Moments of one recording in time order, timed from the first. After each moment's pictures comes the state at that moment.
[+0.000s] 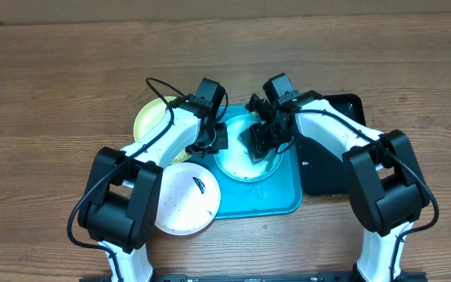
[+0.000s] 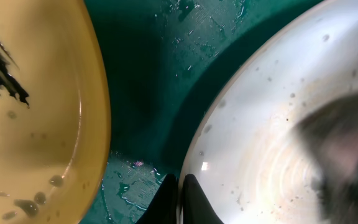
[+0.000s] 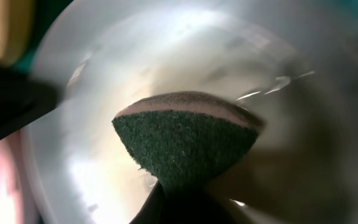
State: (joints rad) left arm -0.40 1.95 1.28 -0.75 0.10 -0.47; right arm 0.43 2.04 1.35 -0.68 -0.49 0.05
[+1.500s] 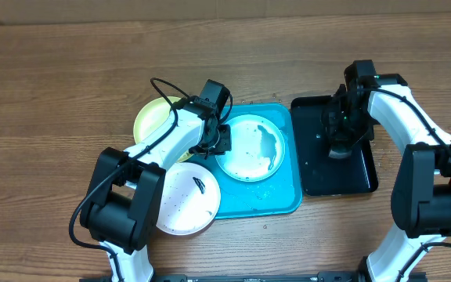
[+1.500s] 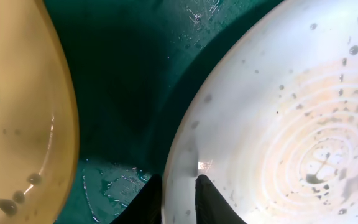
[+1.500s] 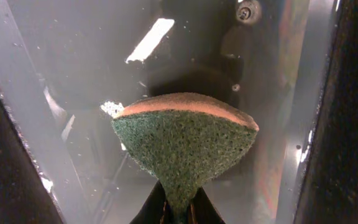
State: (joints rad) left arm -0.42 1.95 1.28 -0.75 0.10 -0.47; right arm 0.04 1.94 1.37 -1.03 -0.07 0.07
